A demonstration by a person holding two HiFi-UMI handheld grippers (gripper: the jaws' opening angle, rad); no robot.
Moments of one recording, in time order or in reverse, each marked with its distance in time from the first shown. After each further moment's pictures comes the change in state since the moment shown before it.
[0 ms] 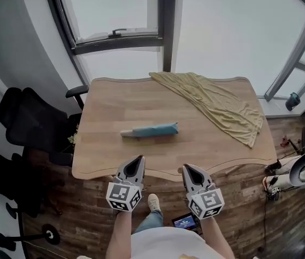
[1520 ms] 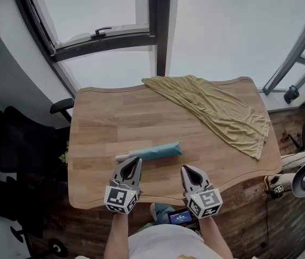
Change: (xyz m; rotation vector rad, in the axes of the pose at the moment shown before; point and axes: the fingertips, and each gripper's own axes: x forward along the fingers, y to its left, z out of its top) left arm 0.137 0.101 -0.011 0.061 0.014 -0.101; right arm 0.149 -0.077 -0.023 0.087 0.088 -0.091
